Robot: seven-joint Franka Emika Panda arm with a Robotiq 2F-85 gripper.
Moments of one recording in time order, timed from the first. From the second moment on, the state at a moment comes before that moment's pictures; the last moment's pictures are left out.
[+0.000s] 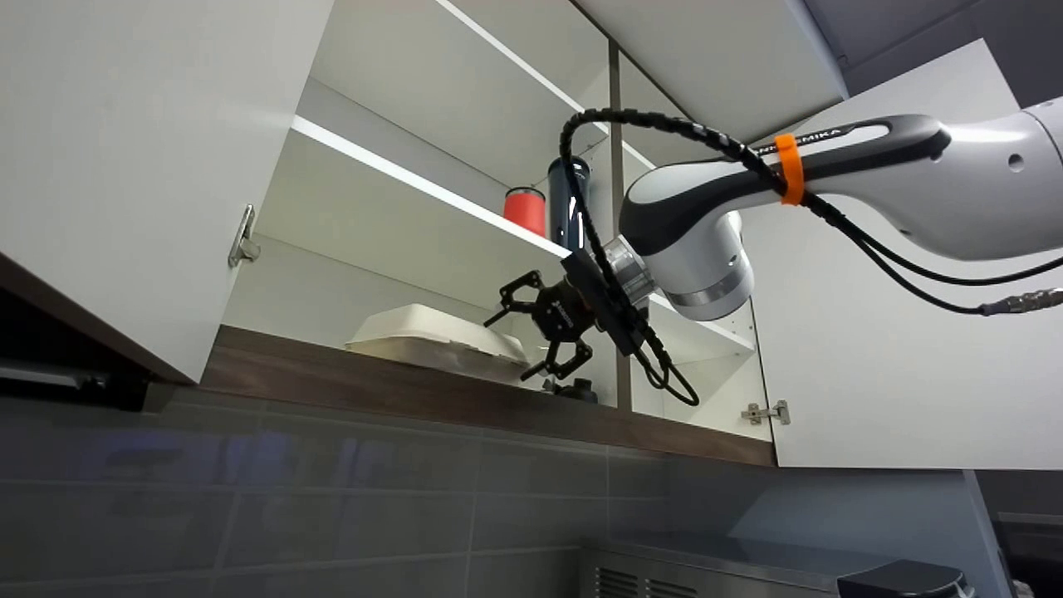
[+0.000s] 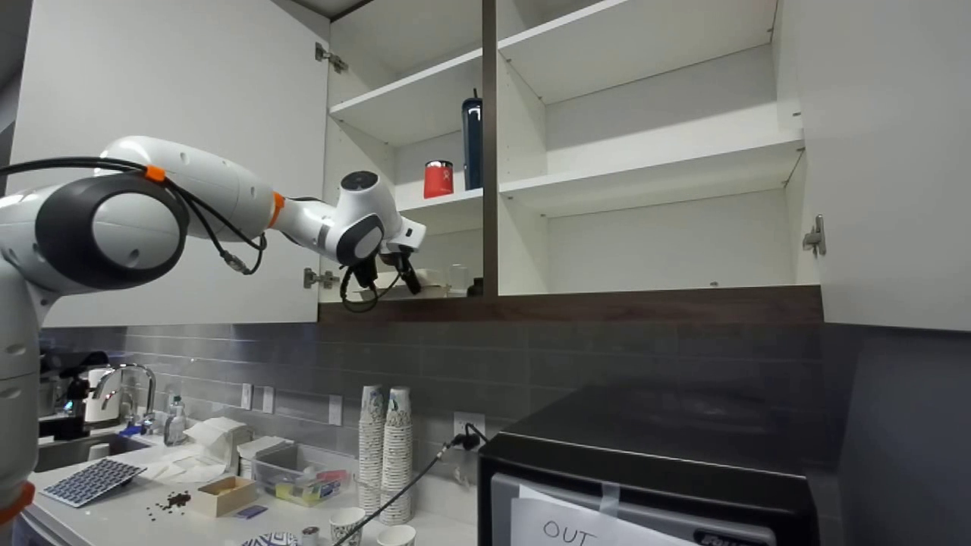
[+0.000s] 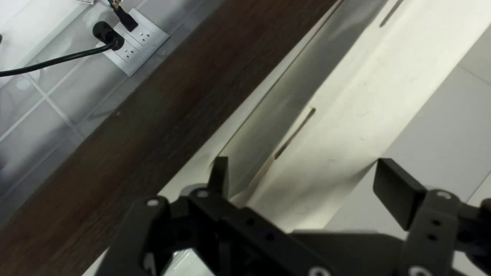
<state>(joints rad) 0.09 -0.10 0.10 -1.68 0.40 2.63 0.50</state>
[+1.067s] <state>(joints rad) 0.08 -0.07 0.10 -1.60 0.42 2.54 0.71</state>
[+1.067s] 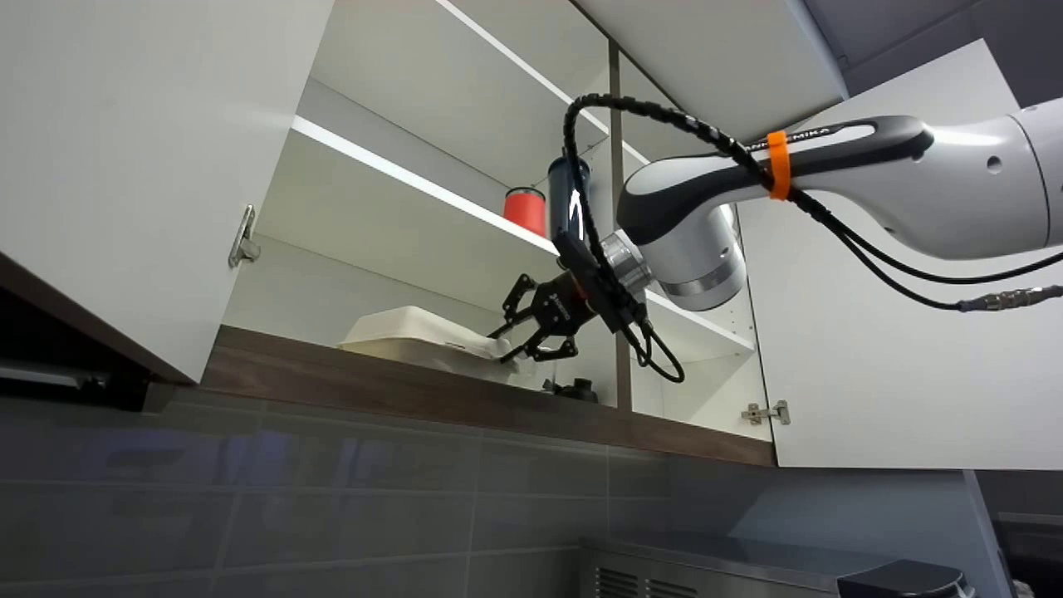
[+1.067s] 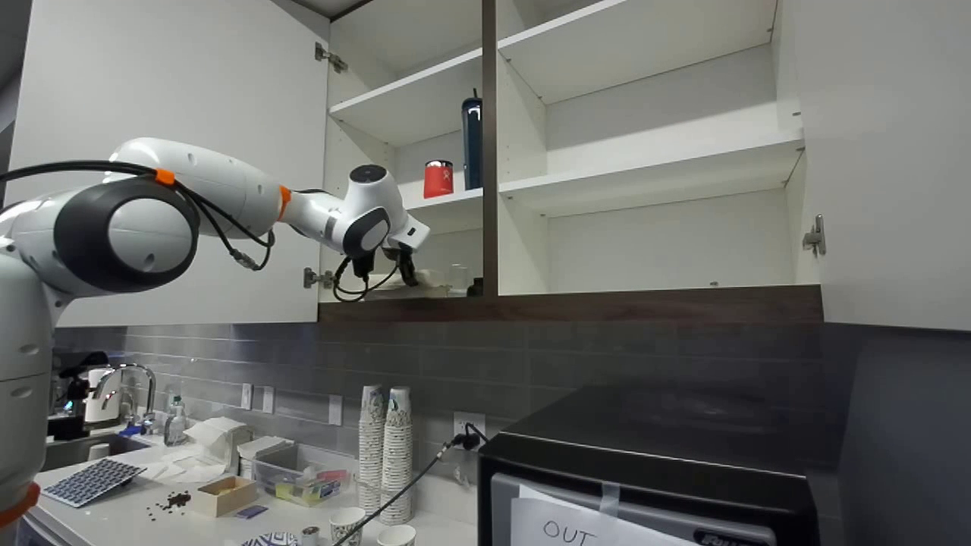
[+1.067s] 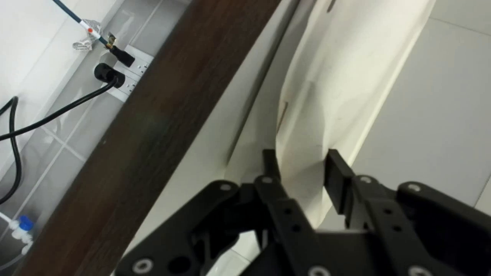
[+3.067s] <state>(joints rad) 0.08 -0.51 -0.01 -2.03 0.88 2.33 0.32</state>
